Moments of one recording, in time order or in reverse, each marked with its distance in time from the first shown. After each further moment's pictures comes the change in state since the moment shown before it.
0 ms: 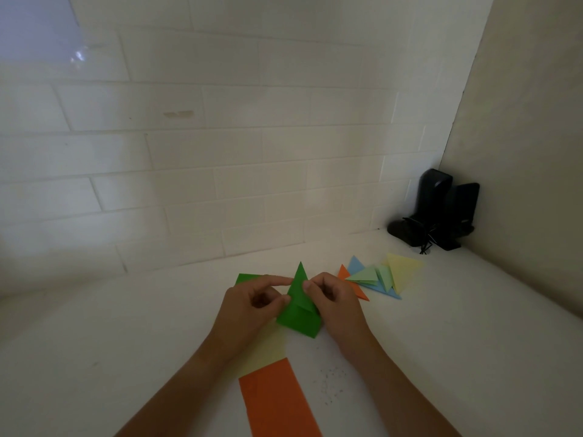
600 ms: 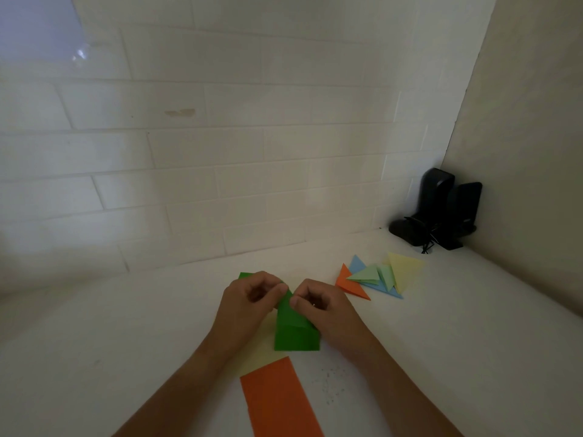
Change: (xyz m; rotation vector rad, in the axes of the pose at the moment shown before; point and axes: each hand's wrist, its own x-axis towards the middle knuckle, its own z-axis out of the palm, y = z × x) left_hand 0.002 0.004 -0.001 -0.040 0.048 -0.045; right_hand -0.004 -0.003 0.000 -0.070 -0.284 -0.060
